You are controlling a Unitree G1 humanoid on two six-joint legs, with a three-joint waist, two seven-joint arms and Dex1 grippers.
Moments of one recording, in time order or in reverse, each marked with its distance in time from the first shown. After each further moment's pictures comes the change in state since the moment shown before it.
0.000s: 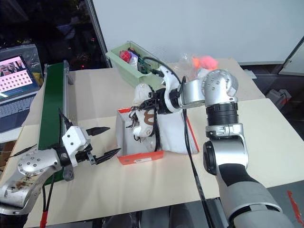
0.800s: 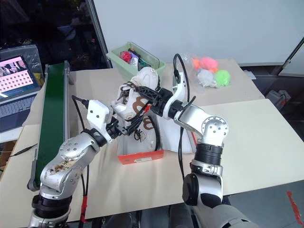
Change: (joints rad) left arm -0.256 -0.337 -0.121 -0.067 0.008 0.265 0.455; right arm 0.406 0.277 -0.404 -0.425 0.386 -0.398 -0.303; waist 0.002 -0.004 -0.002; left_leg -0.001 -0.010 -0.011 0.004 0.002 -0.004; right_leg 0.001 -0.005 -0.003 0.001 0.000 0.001
